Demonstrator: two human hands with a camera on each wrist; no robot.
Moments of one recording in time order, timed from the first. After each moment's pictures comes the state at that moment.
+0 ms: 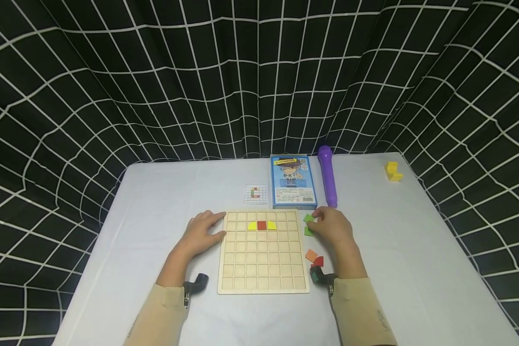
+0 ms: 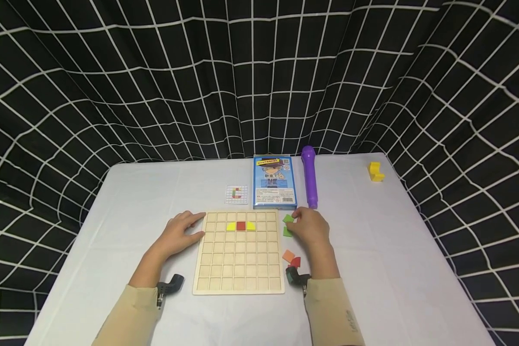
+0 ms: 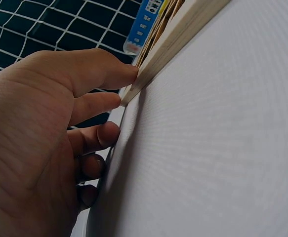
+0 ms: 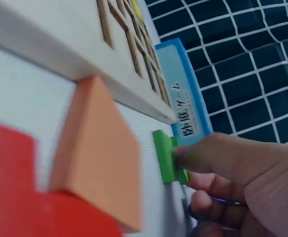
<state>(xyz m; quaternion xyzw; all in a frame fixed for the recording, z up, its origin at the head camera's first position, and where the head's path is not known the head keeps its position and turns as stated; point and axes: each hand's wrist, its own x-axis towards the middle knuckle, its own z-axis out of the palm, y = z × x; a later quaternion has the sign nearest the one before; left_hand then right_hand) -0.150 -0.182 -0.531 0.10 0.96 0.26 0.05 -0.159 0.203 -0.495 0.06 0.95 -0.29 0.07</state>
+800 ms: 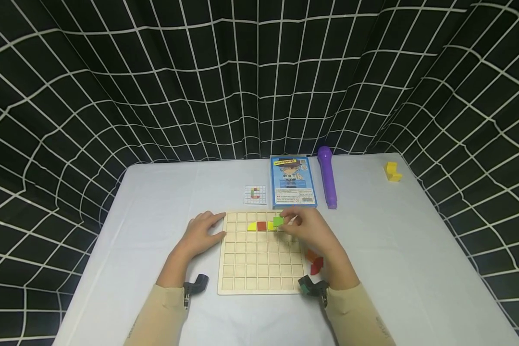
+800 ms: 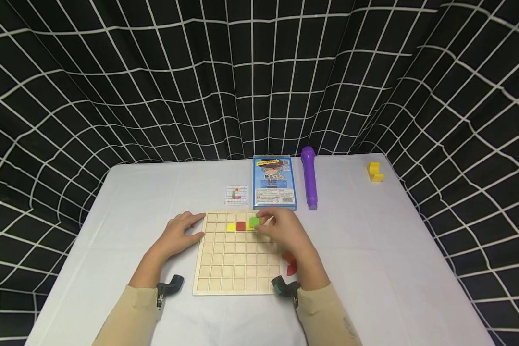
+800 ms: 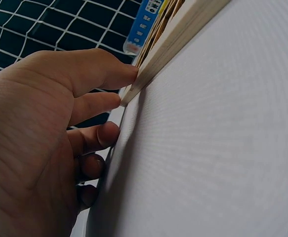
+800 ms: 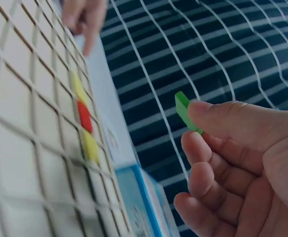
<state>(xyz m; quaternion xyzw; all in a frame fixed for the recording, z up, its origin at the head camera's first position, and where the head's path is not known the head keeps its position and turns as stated) -0.151 -0.183 -0.532 0.11 0.96 0.26 0.04 -0.137 0.144 -0.453 -0.09 0.89 -0.44 0.07</state>
